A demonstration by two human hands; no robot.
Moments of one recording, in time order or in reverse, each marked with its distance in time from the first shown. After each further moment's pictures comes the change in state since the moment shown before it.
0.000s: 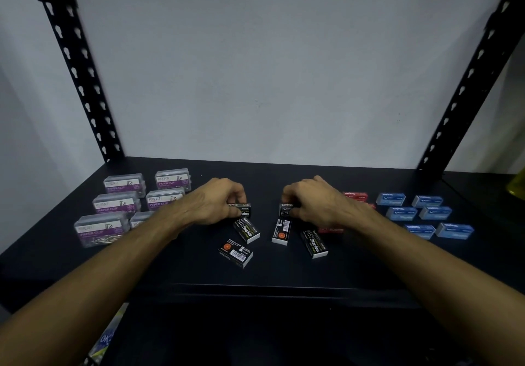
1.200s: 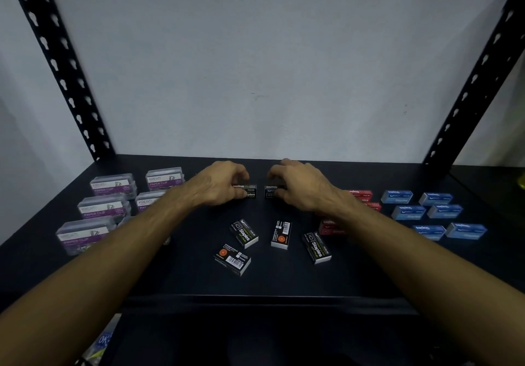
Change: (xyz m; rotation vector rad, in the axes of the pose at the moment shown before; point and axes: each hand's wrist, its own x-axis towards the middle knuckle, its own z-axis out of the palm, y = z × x) left_hand 0.049 -0.009 -0.005 0.047 0.032 -0.078; right_hand 0.040 -0.003 0.001 -0.005 0.109 0.067
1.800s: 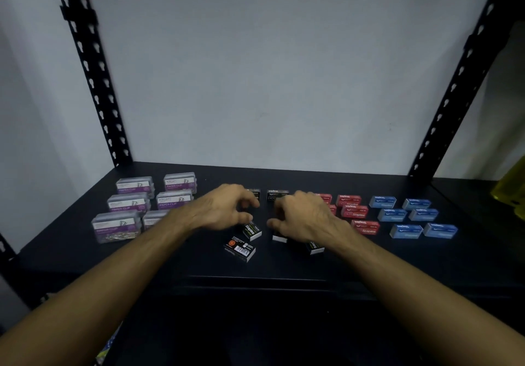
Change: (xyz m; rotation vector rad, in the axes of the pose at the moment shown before) left_hand -0.076 0.027 -0.004 -0.039 -0.015 0.146; right_hand -0.069 -0.052 -0.012 -0.142 -0.014 0.077
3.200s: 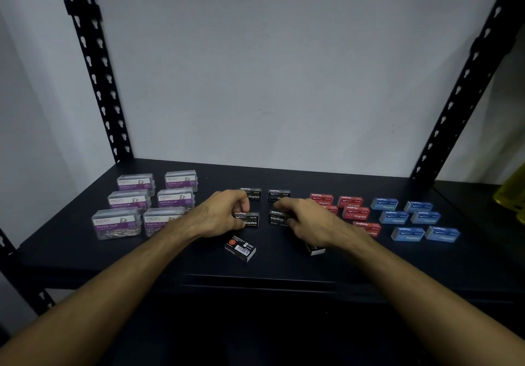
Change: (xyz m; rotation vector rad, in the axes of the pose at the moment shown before) left_hand -0.005 -0.016 0.021 -0.215 0.062 -0.117; right_hand -0.001 0.027 0.020 0.430 -0.098 -0.055
